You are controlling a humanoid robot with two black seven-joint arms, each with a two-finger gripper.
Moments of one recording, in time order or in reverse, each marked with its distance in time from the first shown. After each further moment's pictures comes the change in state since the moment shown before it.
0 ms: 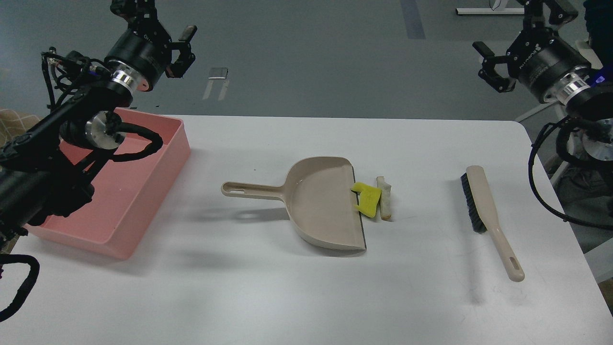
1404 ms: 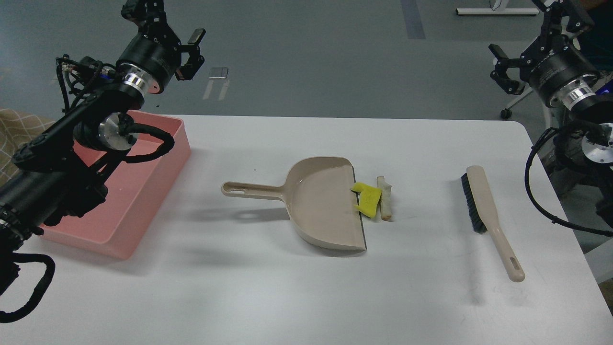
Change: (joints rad) left arm 0.000 -0.049 -0.020 0.028 -0.006 0.011 -0.001; right arm -0.012 0.088 0.098 -0.145 0.004 -0.020 0.008
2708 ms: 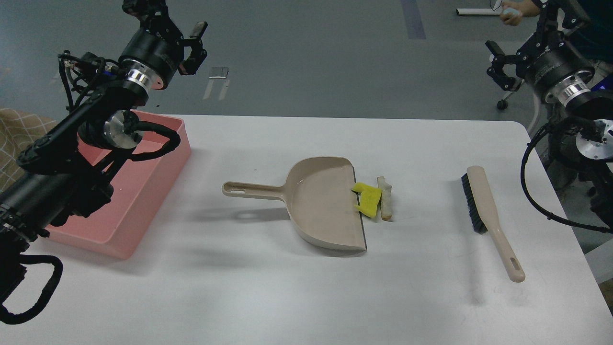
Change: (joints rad) left arm 0.018 -0.007 -0.033 -0.074 0.064 0.044 0.011; right arm 0.021 0.027 -0.004 -0.022 -0.014 -0.014 0.006
